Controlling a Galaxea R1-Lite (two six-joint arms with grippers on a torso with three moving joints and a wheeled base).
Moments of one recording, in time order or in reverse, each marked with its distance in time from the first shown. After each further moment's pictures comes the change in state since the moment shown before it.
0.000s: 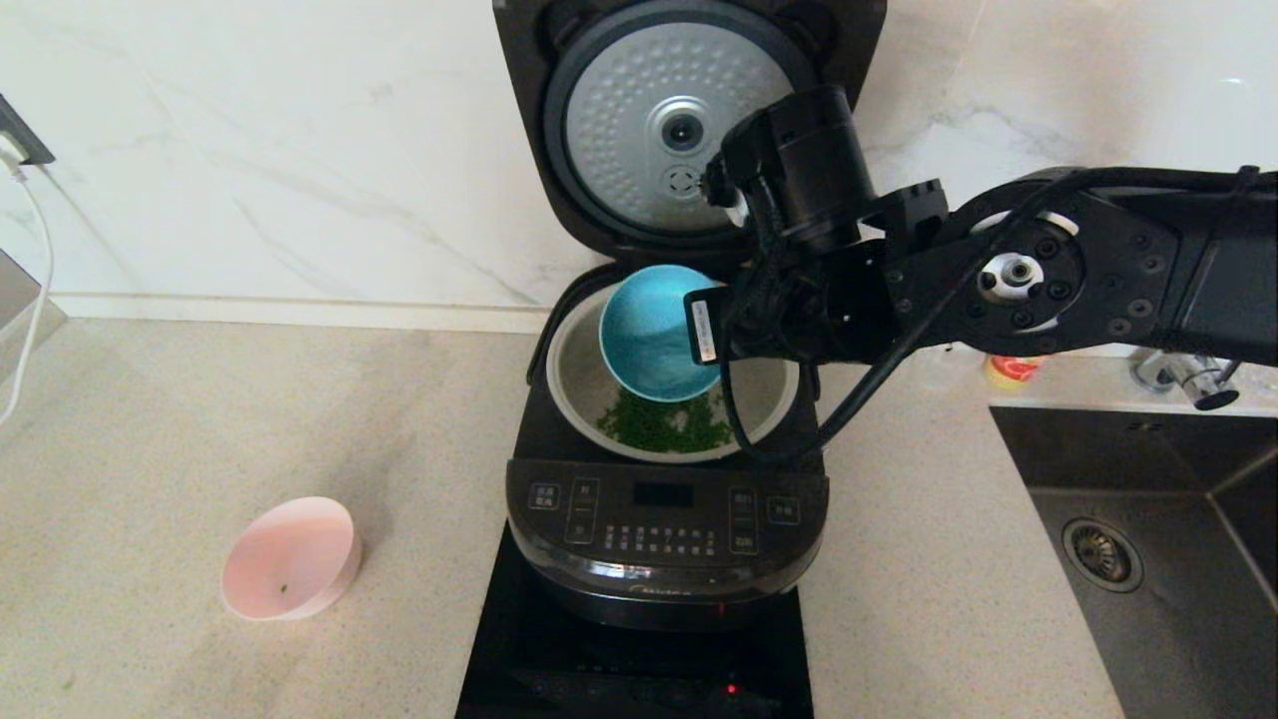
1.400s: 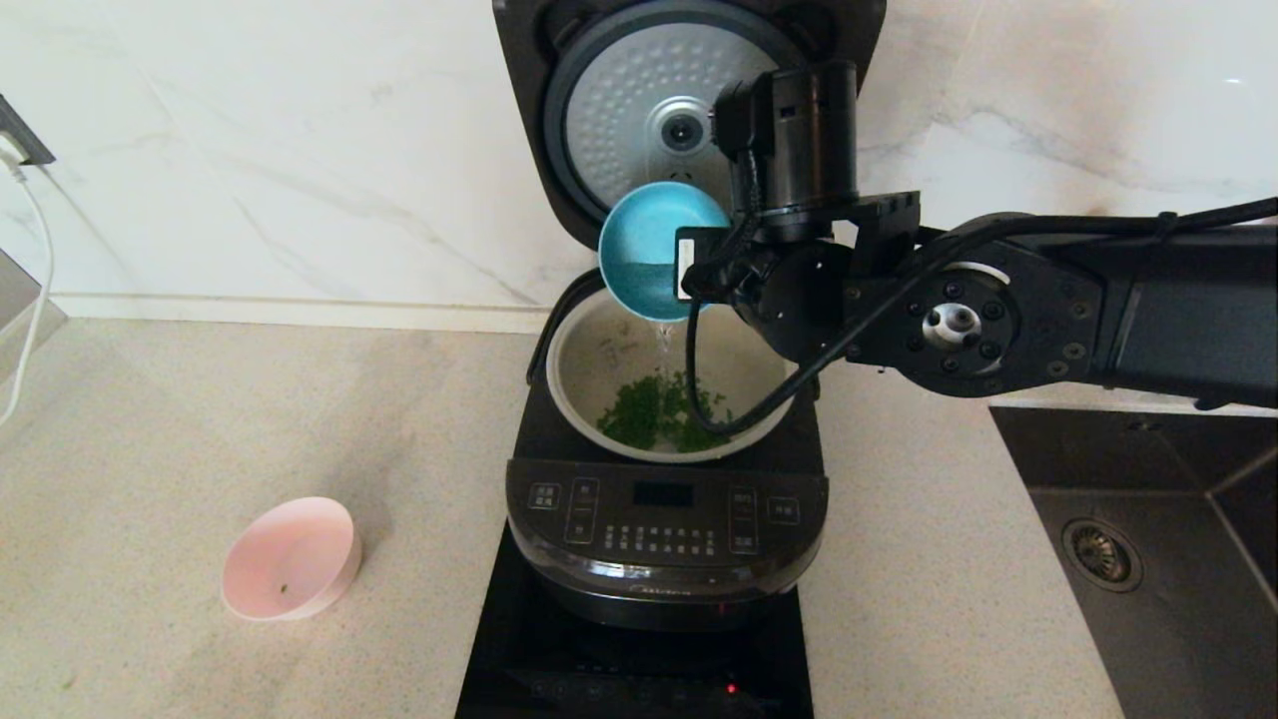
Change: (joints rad) left arm 0.000 0.000 0.000 0.000 0.000 0.000; right arm 0.028 0.029 0.045 -0.374 -0.230 -0.016
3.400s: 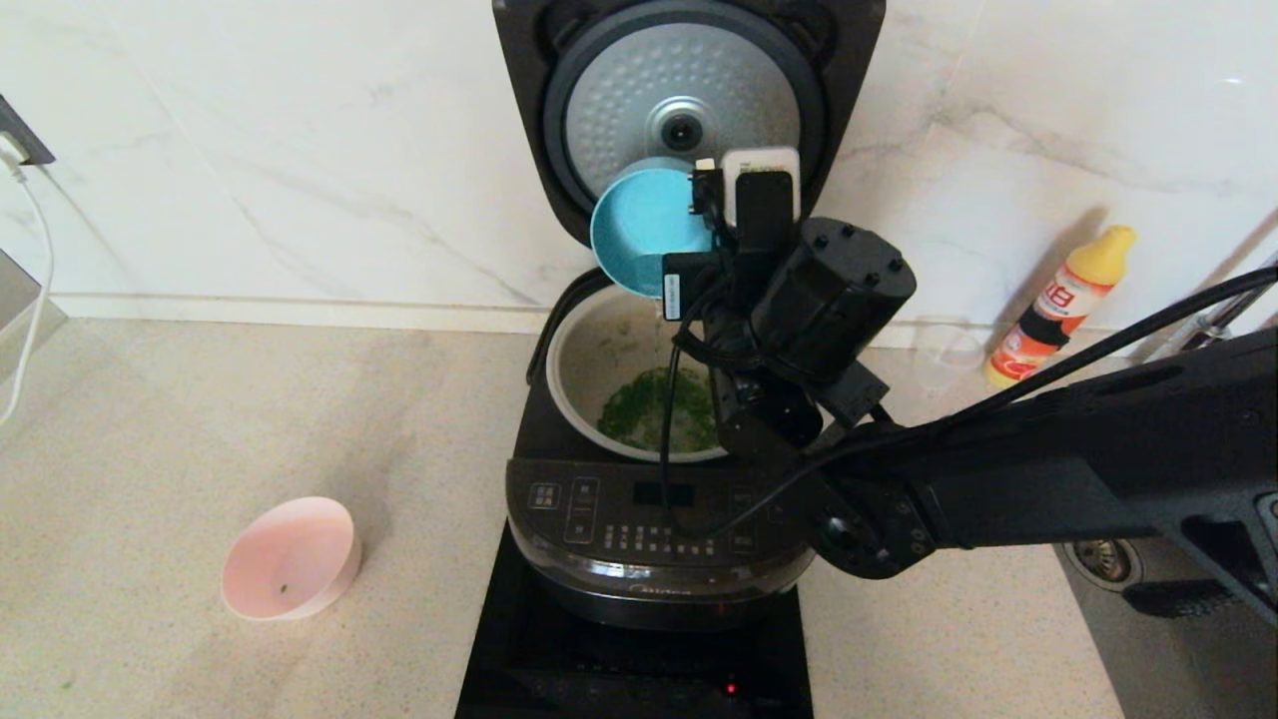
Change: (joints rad) left arm 0.000 0.000 0.000 0.000 0.000 0.000; right arm 0.015 0.096 0.419 -1.163 -0.013 -0.515
